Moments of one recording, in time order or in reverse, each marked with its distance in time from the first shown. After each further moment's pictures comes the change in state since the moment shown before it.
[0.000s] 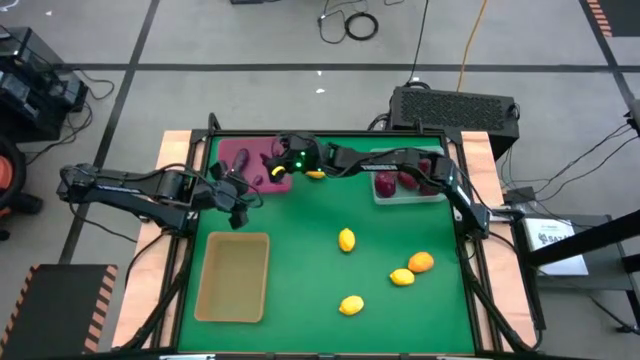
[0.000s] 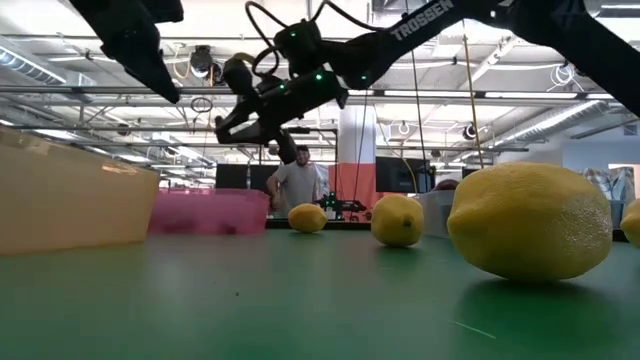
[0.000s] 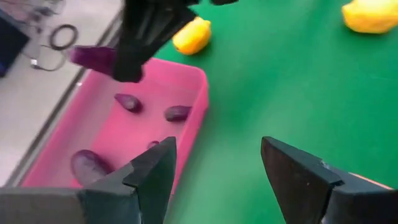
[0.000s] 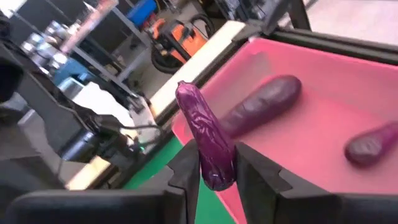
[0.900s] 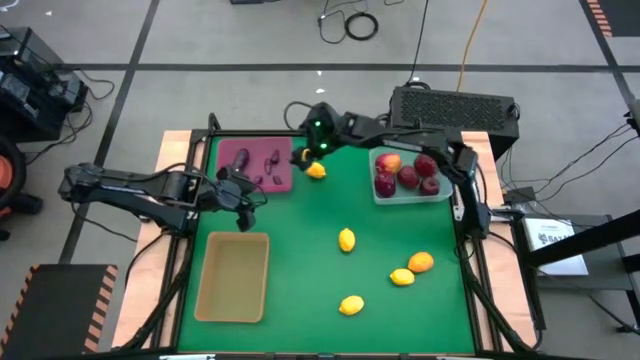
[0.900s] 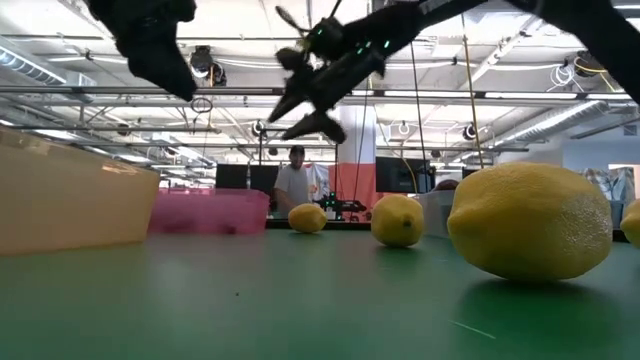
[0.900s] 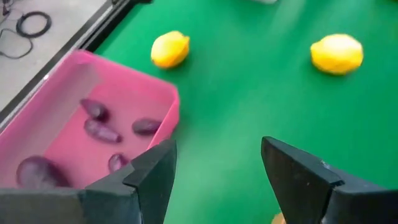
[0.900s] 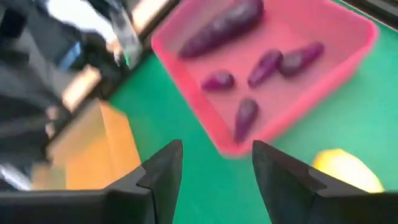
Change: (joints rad) left arm -0.001 0.043 0.000 0.116 0.060 -0.113; right arm -0.126 -0.180 0.029 -0.573 -0.306 -0.175
